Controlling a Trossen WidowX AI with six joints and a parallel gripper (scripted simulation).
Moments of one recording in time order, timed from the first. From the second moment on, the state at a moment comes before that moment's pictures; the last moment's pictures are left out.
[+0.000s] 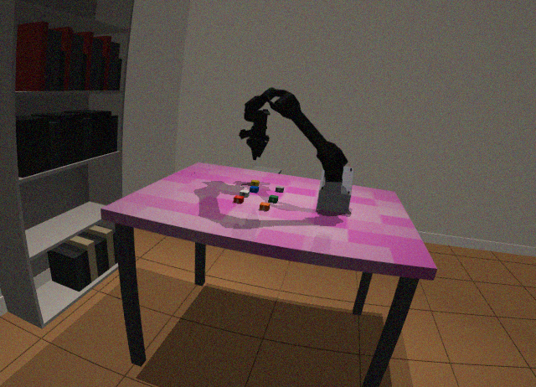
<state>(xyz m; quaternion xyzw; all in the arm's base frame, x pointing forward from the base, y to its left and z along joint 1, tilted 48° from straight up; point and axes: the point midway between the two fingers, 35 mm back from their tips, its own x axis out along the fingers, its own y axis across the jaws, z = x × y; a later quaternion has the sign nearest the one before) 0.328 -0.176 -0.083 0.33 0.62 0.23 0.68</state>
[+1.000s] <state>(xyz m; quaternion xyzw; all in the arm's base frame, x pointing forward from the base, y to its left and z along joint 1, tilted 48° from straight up) 0.210 -0.073 -0.111 0.33 0.62 0.24 0.67</state>
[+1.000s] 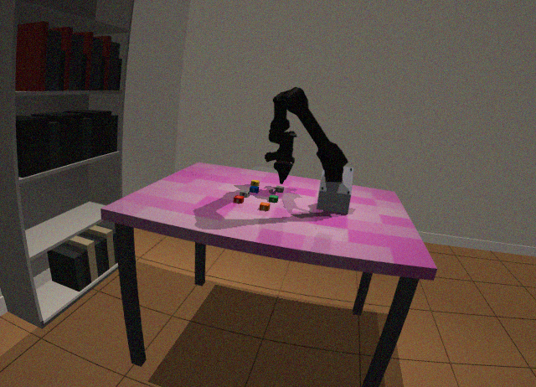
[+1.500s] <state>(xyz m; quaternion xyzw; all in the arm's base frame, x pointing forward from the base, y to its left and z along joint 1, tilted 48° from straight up) 0.216 -0.059 -0.126 0.32 0.62 0.23 0.68</state>
